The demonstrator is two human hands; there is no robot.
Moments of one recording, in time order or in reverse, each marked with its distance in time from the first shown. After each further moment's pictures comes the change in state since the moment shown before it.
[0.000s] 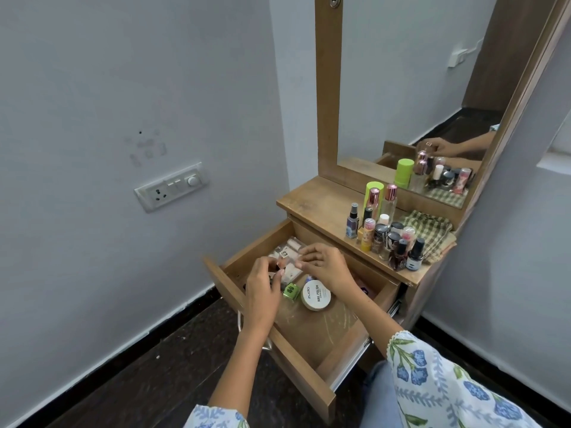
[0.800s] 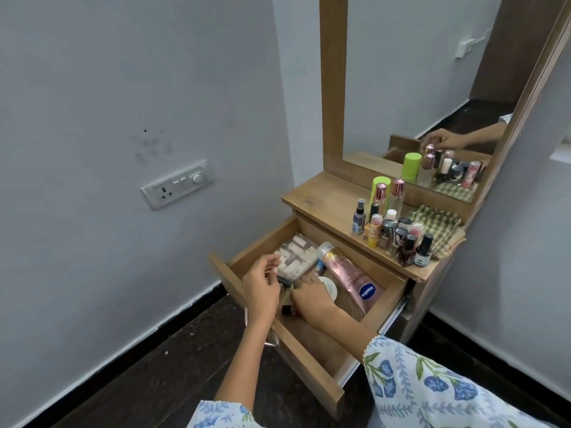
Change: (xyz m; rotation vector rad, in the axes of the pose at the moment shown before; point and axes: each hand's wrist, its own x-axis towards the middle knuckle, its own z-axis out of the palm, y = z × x) left_hand 0.004 -0.014 0.002 -0.187 0.037 -0.203; right_hand -0.014 0.039 0.058 -1.360 -0.335 -0.268
